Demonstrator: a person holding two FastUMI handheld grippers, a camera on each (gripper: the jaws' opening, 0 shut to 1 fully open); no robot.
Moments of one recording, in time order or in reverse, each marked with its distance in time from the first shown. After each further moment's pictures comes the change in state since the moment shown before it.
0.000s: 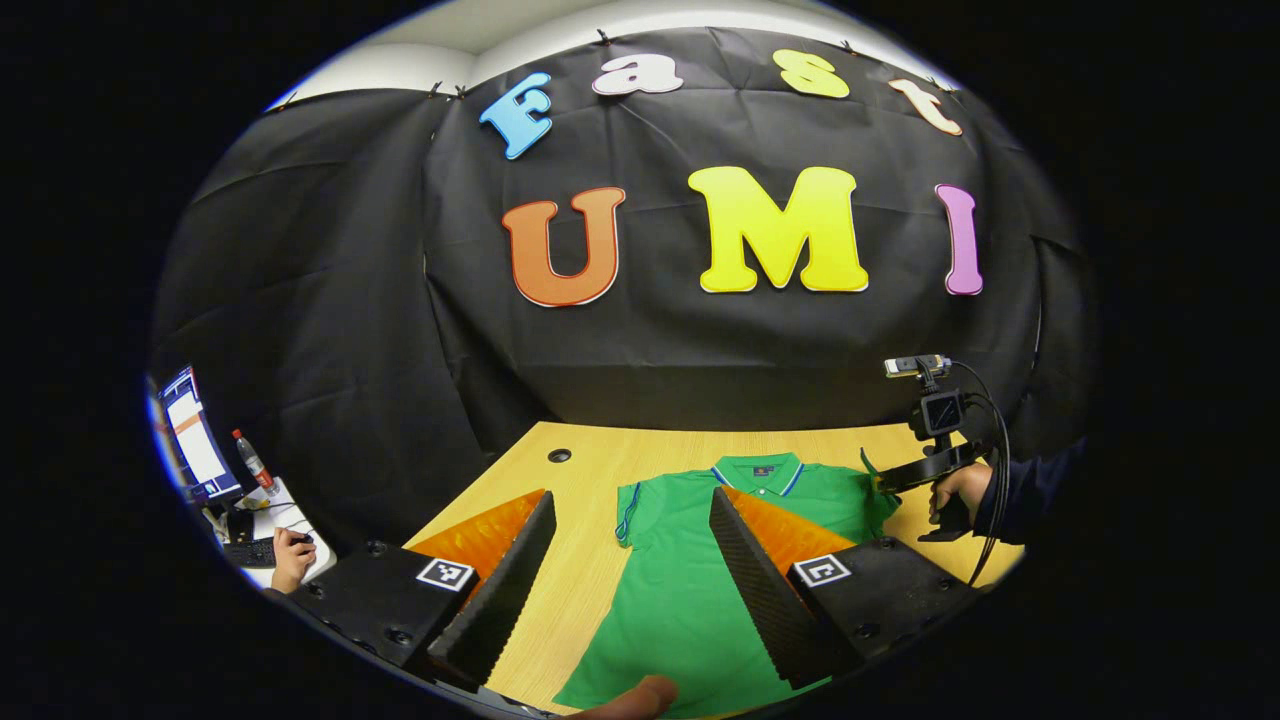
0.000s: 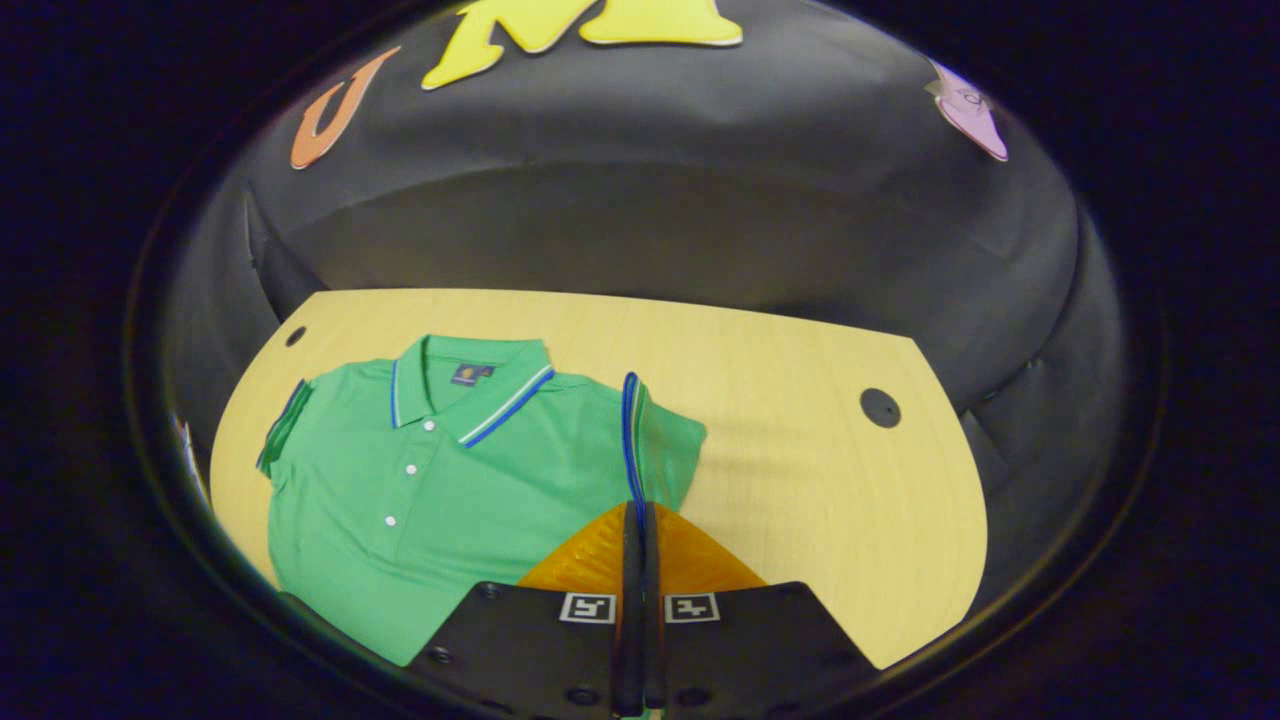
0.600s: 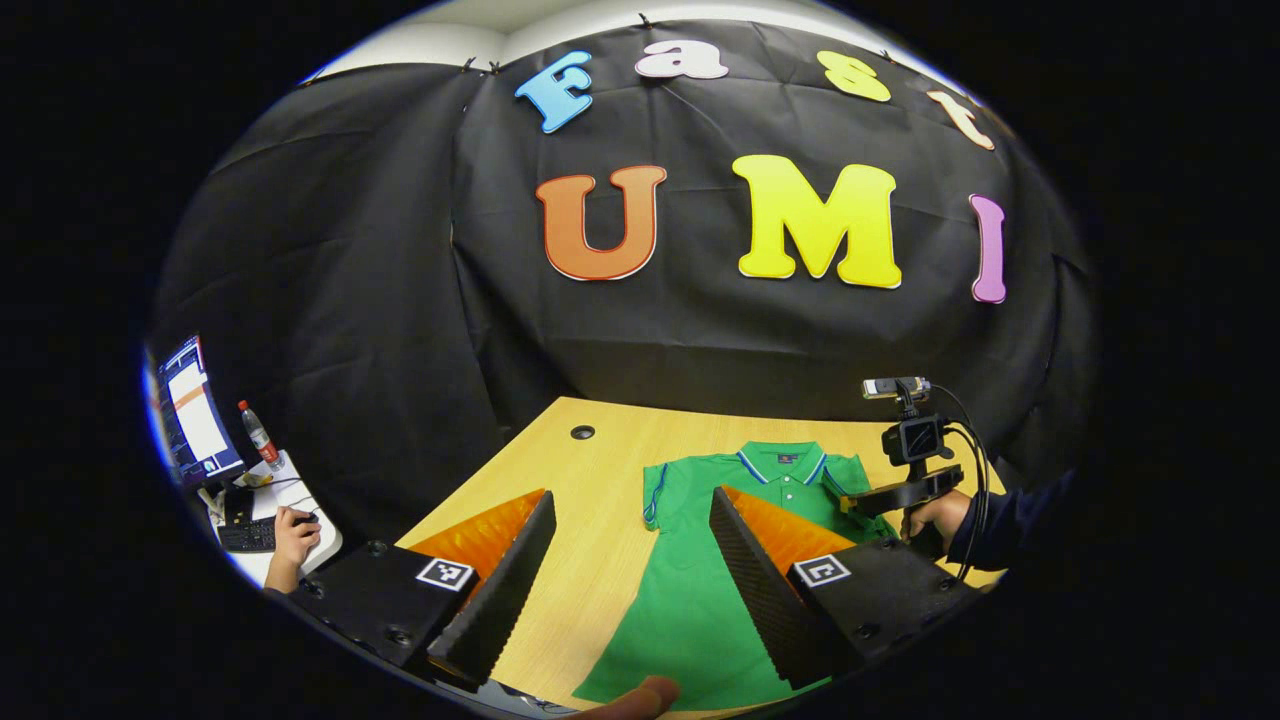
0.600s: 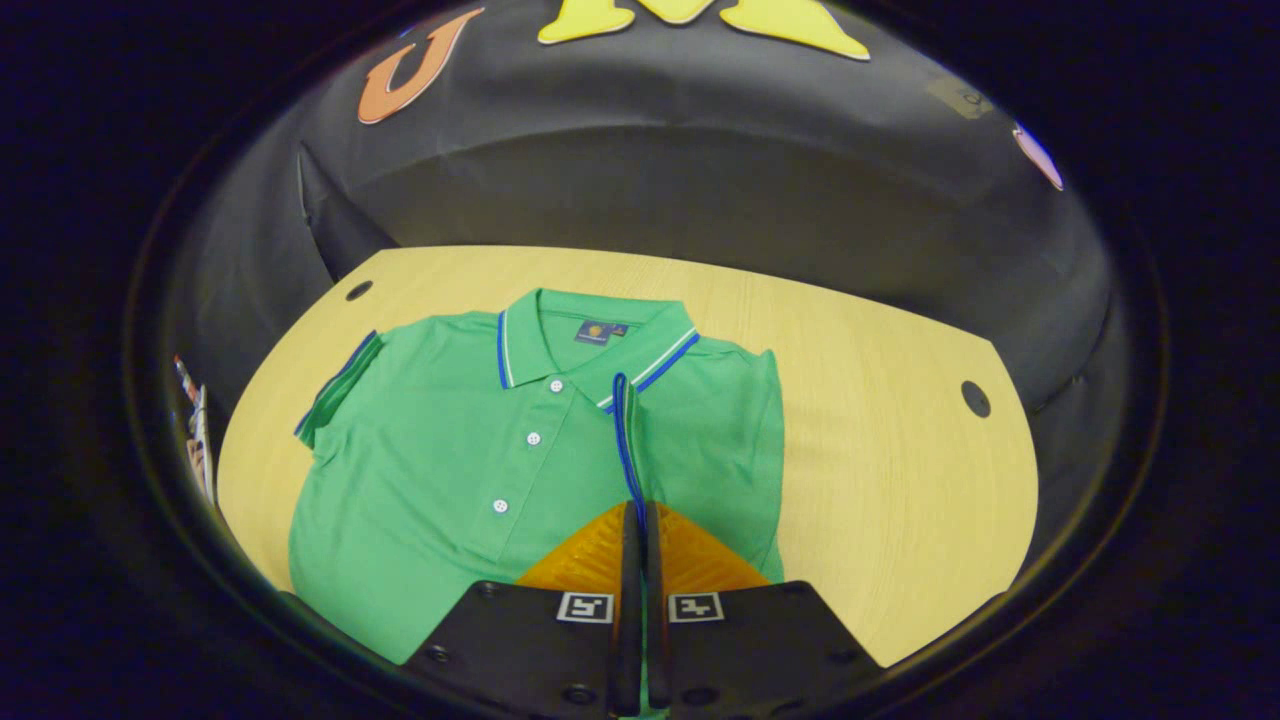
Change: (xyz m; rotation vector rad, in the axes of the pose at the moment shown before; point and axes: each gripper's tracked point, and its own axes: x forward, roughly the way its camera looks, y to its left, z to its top) left arm 0.010 0.047 -0.023 -0.067 0.083 0.021; right arm 0.007 0.095 -0.031 -0.075 0.036 0.100
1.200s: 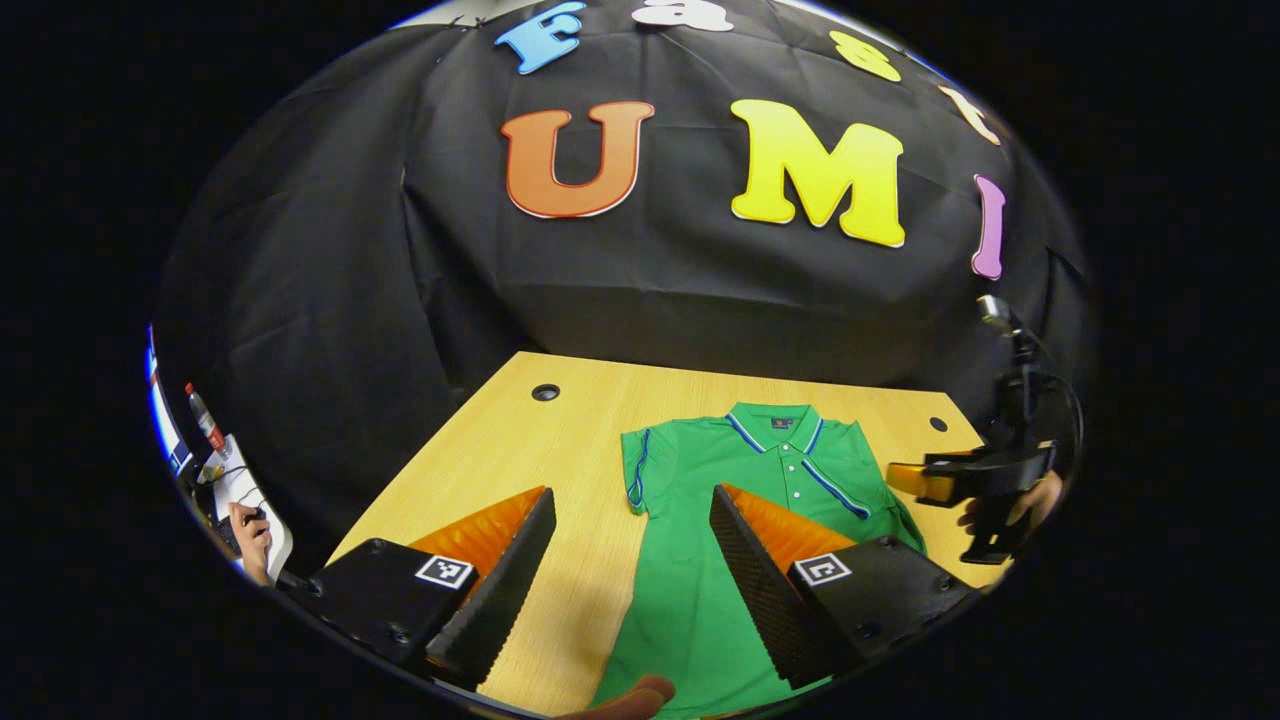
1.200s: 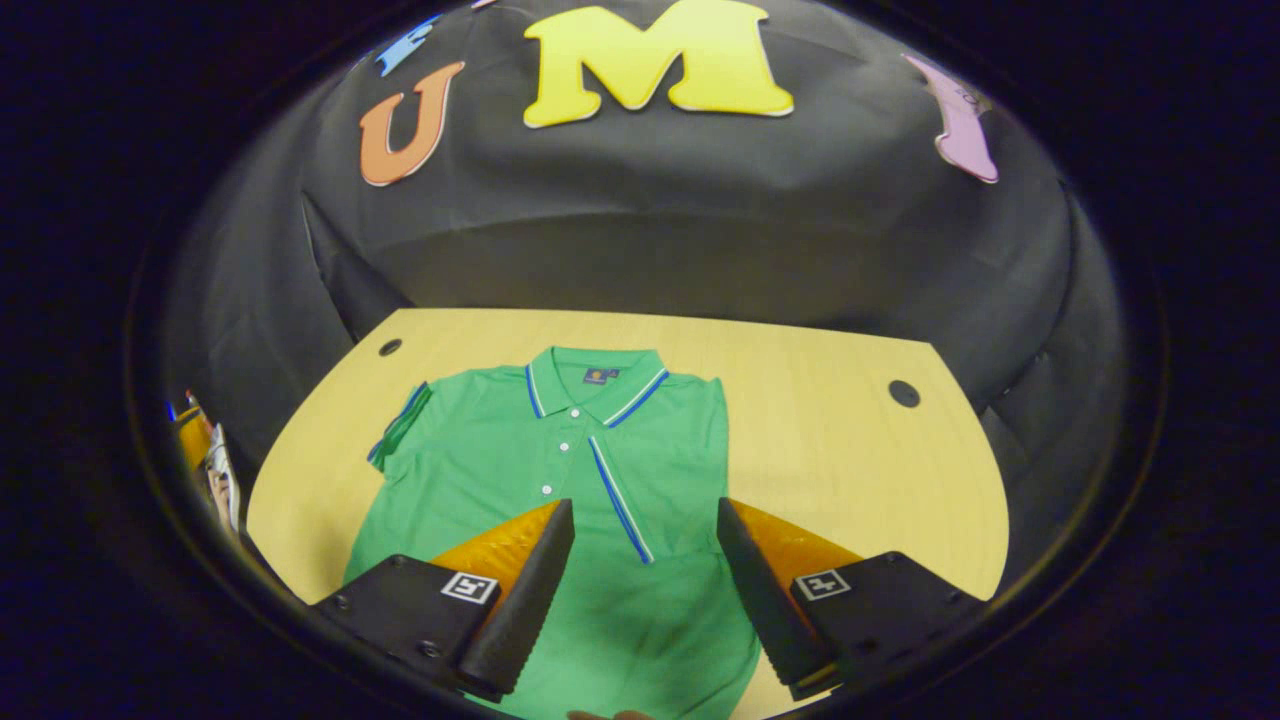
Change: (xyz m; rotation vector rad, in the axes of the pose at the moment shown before) left arm 0.093 -0.004 -0.040 0.019 0.131 -0.144; right arm -0.138 -0.011 -0.004 0.120 -0.151 -0.028
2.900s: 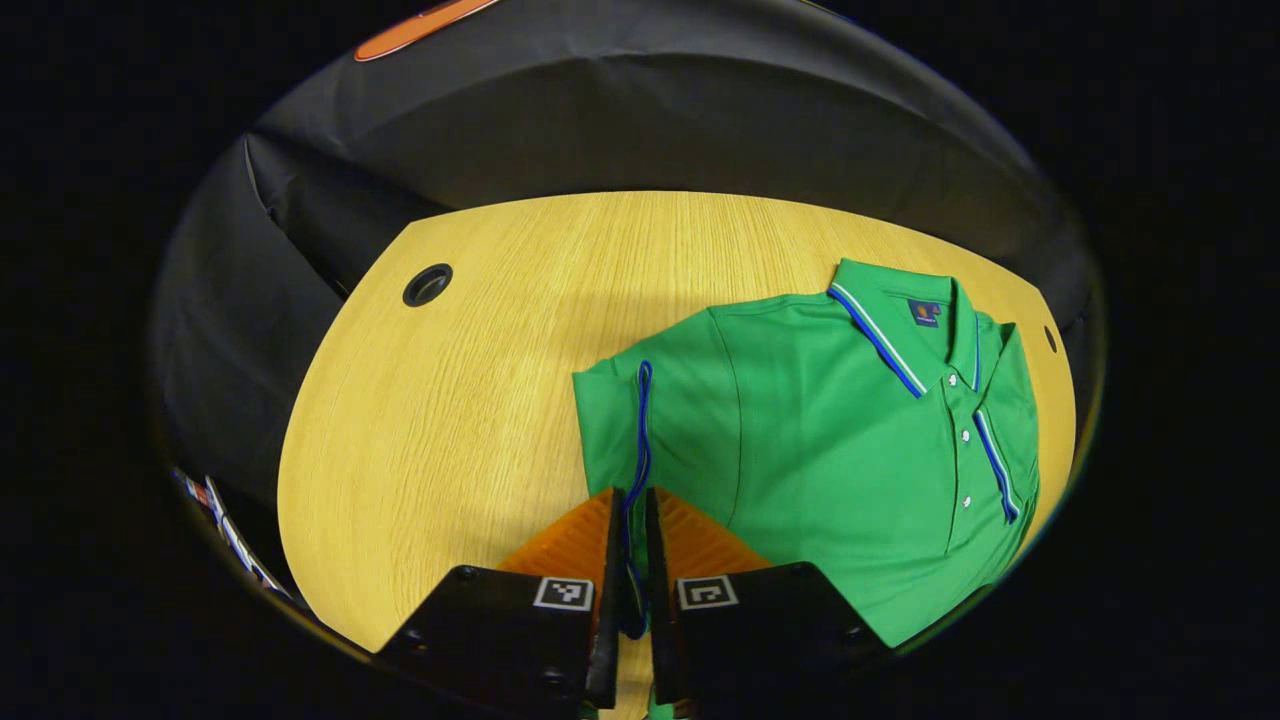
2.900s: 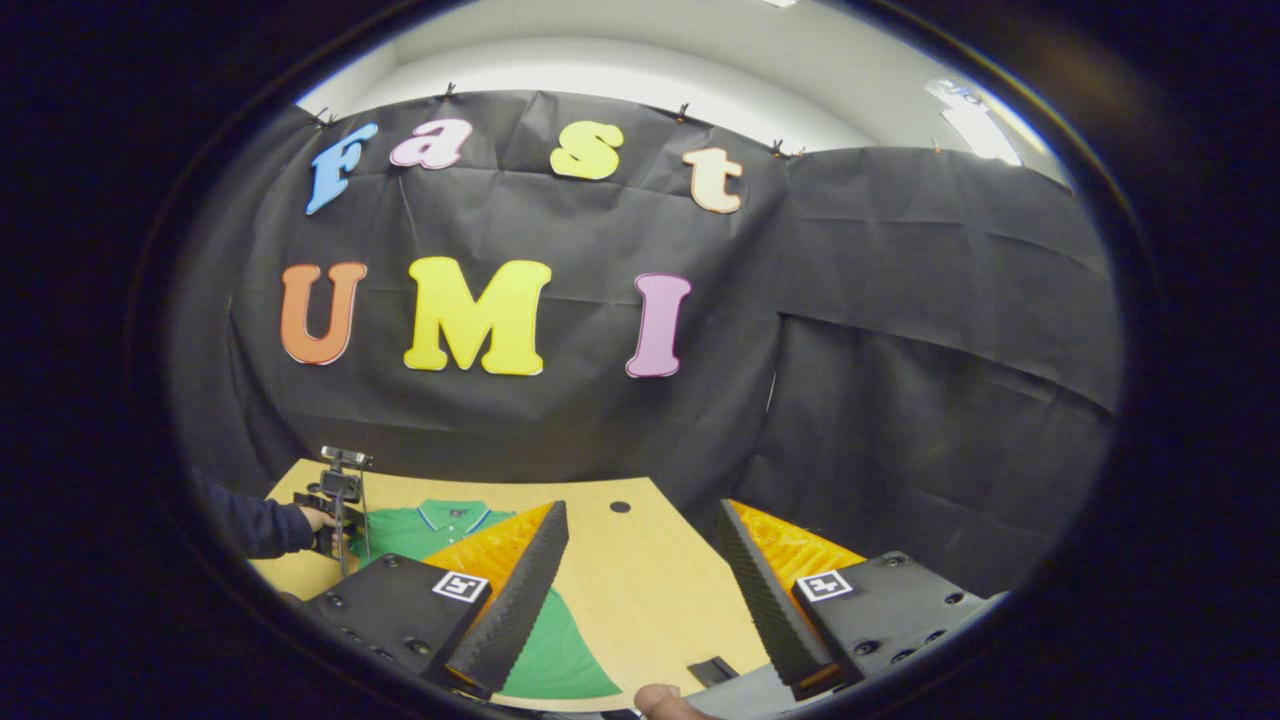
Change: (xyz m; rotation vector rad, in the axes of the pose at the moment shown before) left arm 0.257 -0.001 -0.091 0.107 0.523 -0.003; right arm -0.420 -0.067 0.026 0.135 -0.504 -0.532
